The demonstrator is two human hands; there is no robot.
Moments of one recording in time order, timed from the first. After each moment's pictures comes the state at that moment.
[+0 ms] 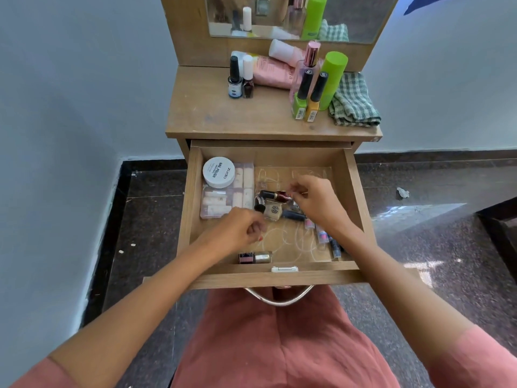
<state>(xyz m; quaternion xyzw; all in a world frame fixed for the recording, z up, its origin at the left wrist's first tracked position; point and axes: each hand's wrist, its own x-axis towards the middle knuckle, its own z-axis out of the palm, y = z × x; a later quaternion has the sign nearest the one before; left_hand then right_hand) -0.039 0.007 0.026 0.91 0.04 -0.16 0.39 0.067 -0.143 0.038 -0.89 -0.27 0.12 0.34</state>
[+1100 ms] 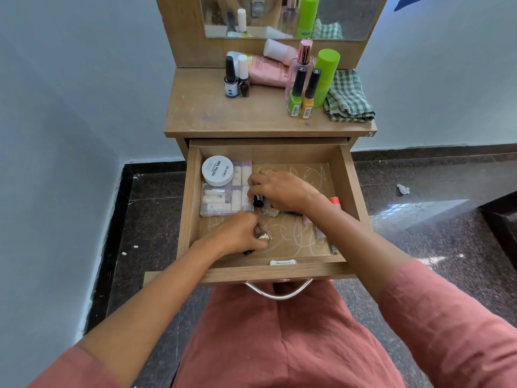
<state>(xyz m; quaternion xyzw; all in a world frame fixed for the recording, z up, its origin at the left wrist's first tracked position) -0.038 -0.007 0.026 0.91 0.06 -0.22 0.36 0.080 -0.101 0.035 -0.79 -0.60 0.08 -0.07</state>
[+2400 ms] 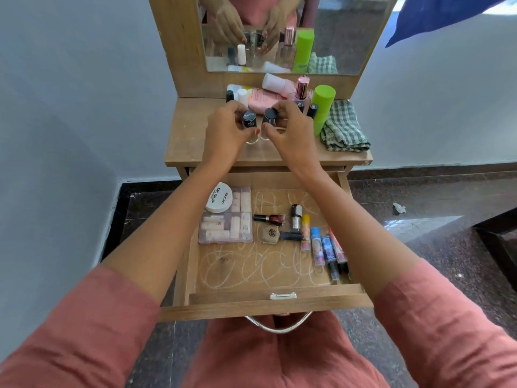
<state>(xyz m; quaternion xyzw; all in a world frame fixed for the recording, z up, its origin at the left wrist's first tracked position) 0.086 0.051 0.119 0.85 0.19 0.22 0.43 0.130 -0.060 0.113 -0.83 -0.24 -0.06 0.50</state>
